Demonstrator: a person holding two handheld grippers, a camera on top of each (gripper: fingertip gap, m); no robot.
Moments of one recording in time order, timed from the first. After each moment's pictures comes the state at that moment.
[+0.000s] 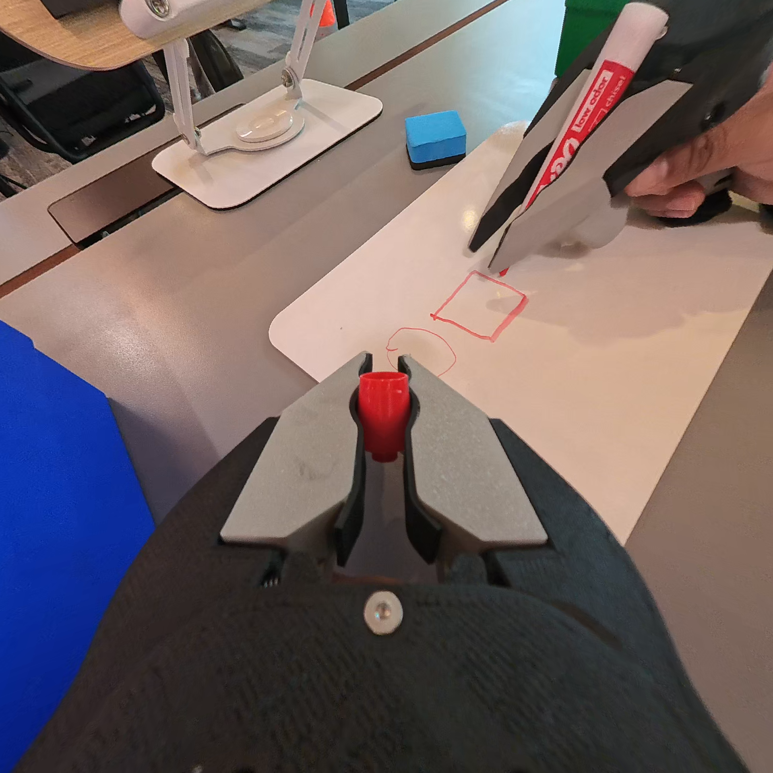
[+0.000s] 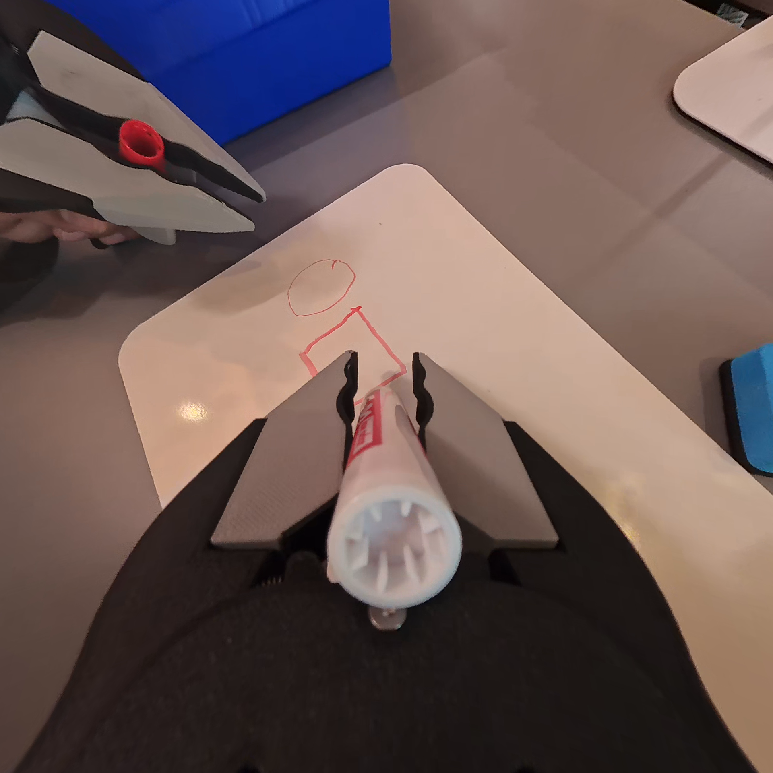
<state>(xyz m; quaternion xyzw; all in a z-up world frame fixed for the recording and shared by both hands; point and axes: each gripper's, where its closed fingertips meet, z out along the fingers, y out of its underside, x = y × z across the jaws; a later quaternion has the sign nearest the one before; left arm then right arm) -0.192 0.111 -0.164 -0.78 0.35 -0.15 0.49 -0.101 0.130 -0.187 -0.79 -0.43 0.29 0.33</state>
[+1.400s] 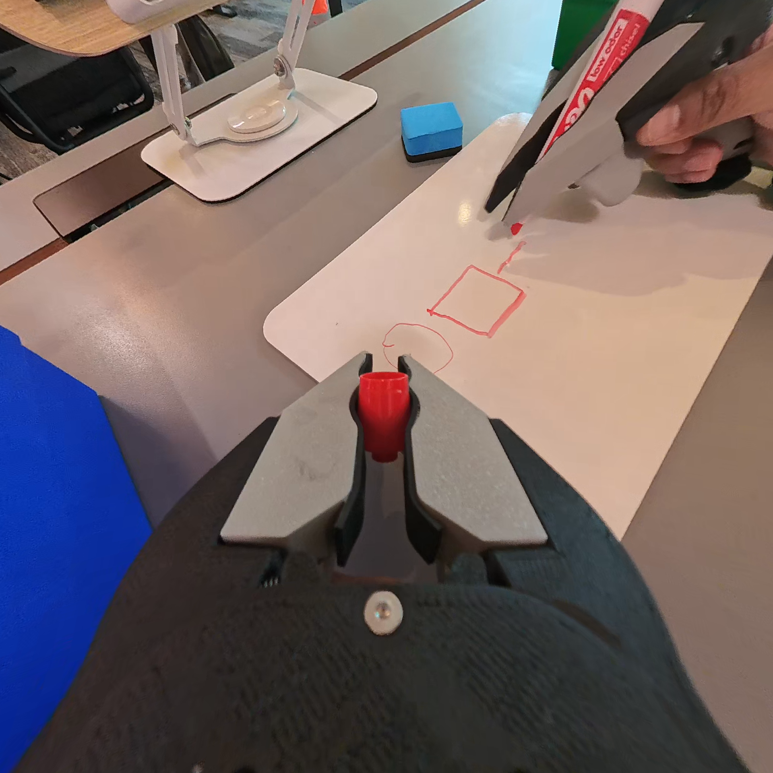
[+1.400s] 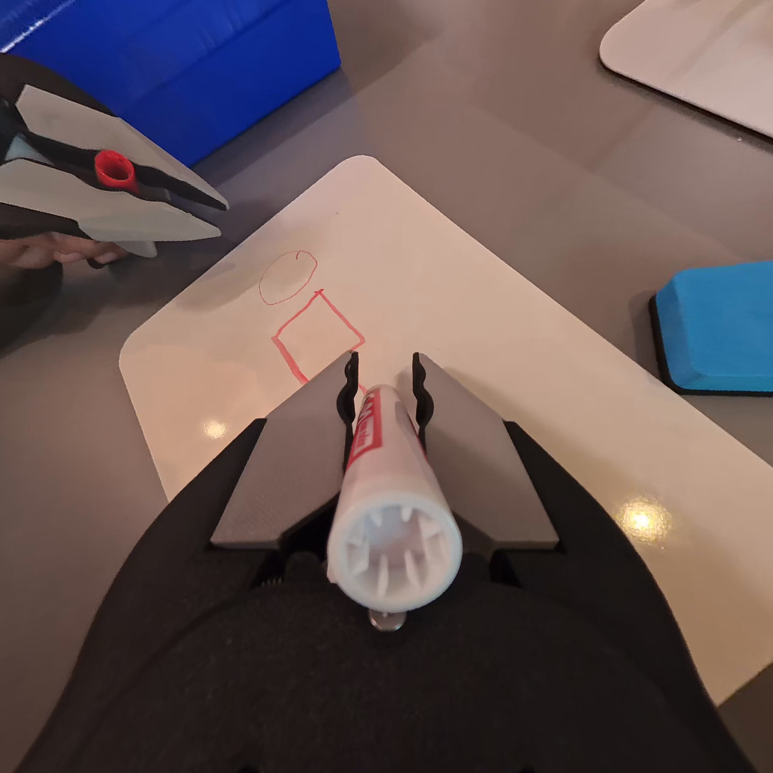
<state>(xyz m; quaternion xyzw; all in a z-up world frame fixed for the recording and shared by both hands) -0.191 0.111 -0.167 -0.79 0.35 -0.15 0.48 -0.070 0.141 -0.183 -0.81 -0.38 0.31 0.32</state>
